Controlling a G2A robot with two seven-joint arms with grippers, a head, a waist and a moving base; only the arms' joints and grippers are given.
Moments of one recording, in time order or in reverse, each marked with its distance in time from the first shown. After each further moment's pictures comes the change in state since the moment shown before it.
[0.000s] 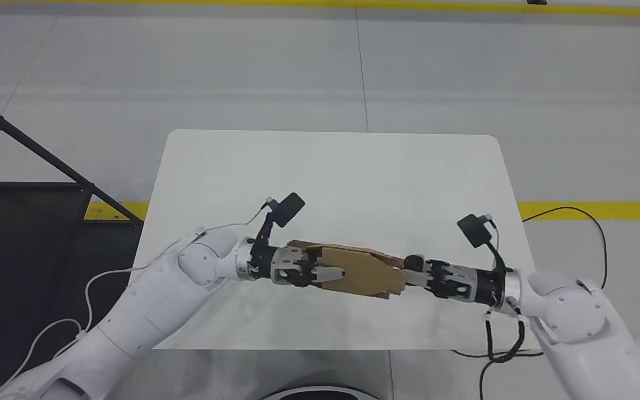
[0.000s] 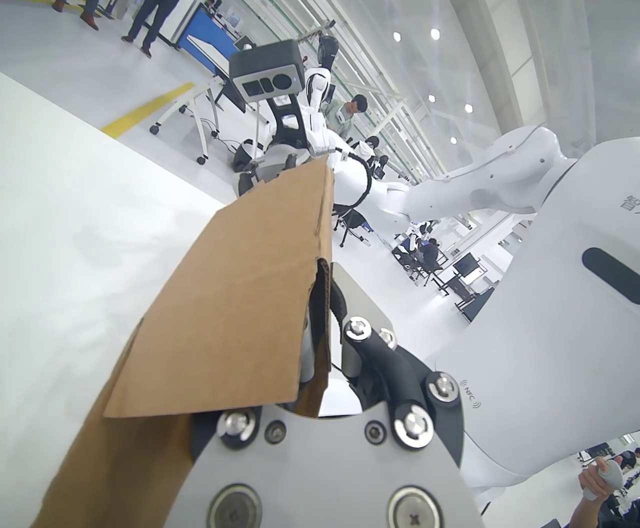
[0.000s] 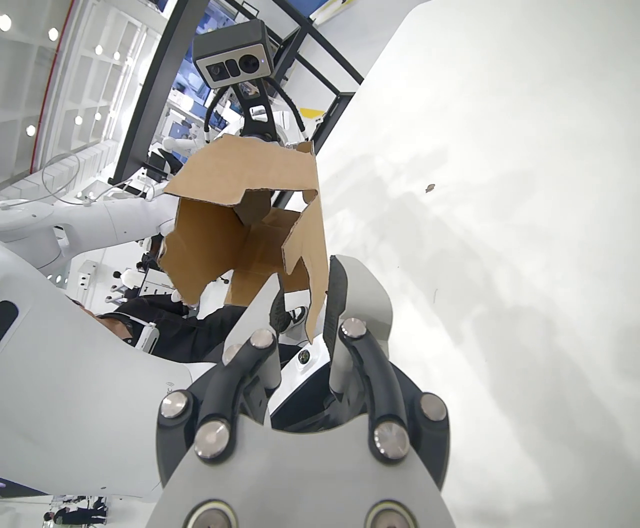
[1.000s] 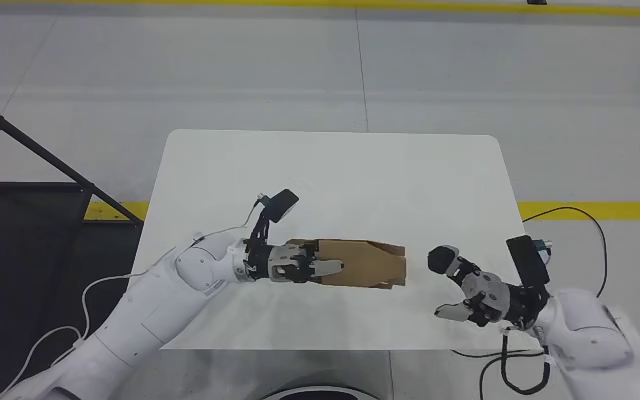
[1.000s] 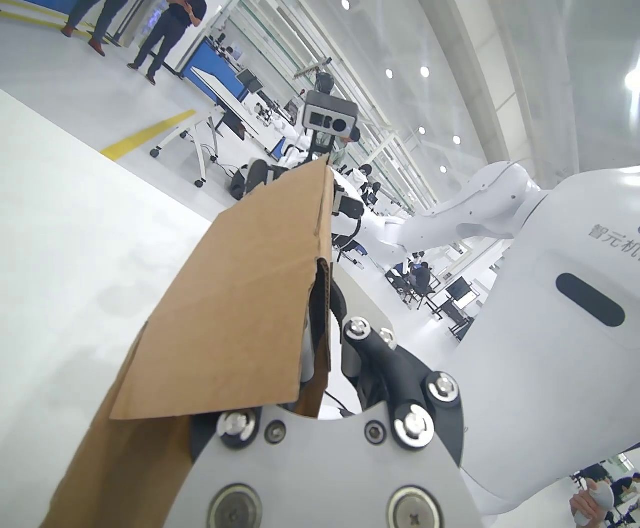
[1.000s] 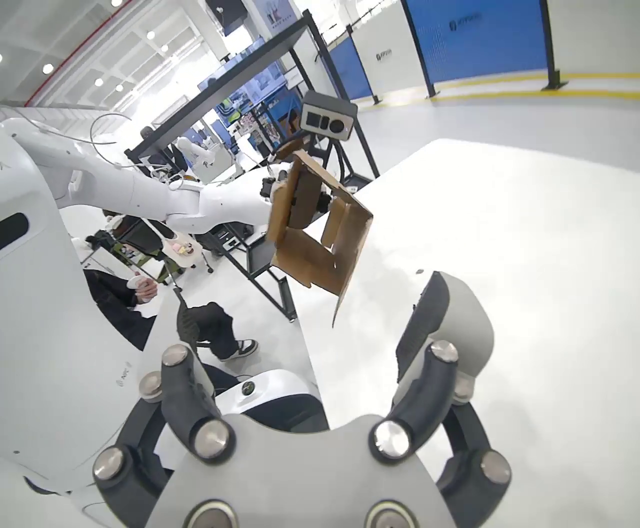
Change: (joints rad) left arm 0.048 0.002 -0.036 -0.042 -0.038 0.055 0.052; right arm -0.202 -0.017 0.195 -0.093 -0.274 -0.435 -0.356
